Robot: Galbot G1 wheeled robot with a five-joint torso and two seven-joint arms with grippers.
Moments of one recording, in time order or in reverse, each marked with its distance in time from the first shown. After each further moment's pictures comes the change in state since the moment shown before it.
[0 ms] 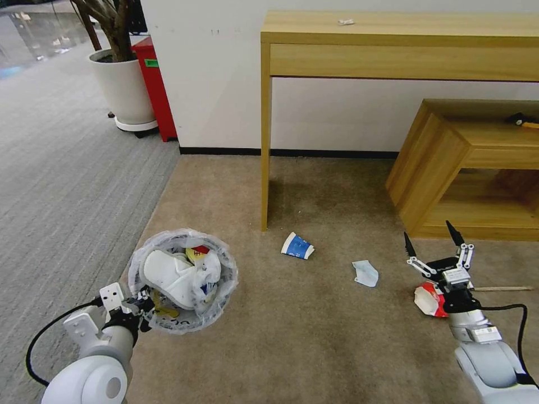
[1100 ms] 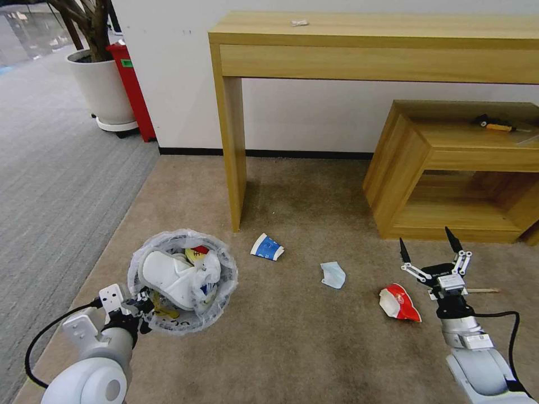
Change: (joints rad) left arm 0.017 0.000 0.001 -0.012 -0.001 -0.006 0.000; right arm -0.017 0.040 -0.015 0.025 -0.095 0.001 0.093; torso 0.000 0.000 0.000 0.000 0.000
